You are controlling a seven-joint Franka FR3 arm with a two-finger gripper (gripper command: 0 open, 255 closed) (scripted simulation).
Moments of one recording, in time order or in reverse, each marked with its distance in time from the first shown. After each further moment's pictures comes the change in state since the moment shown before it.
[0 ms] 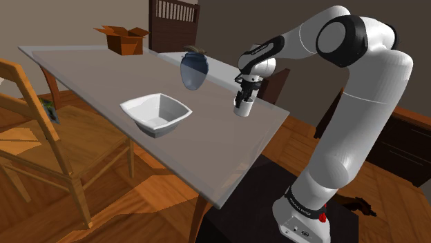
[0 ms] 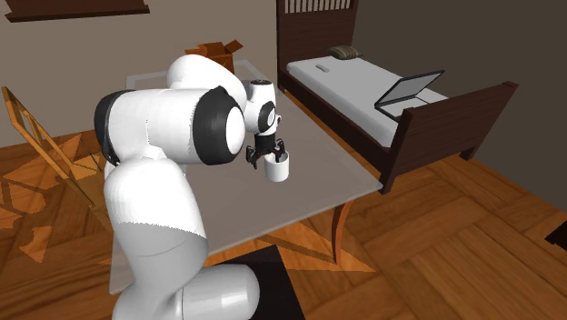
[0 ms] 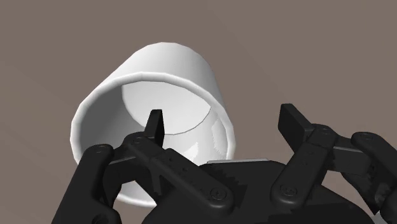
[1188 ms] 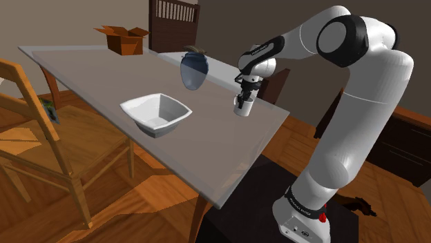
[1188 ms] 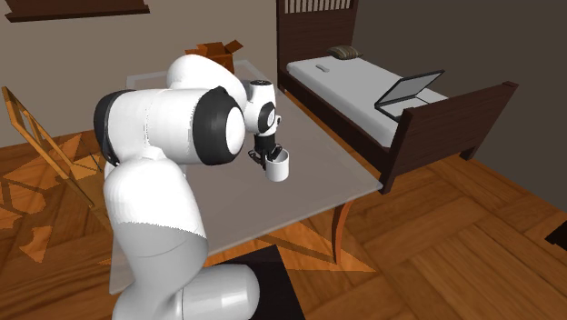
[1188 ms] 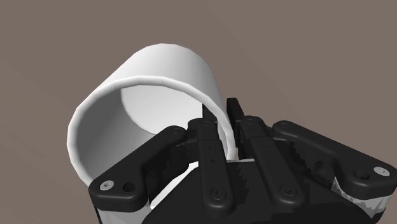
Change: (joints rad) arm 0.001 -0.004 0.000 -0.007 -0.001 0.004 0.001
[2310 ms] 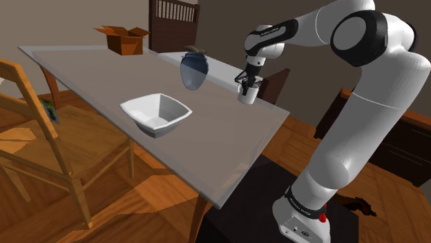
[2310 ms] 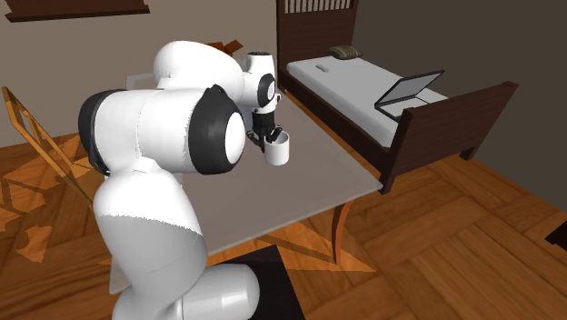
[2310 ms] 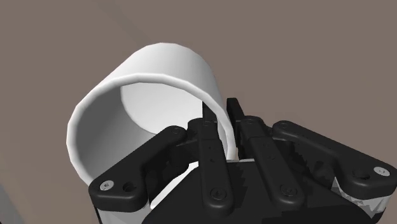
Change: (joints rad) arm 0.009 -0.099 -0.006 0.114 -0.049 -0.205 0.033
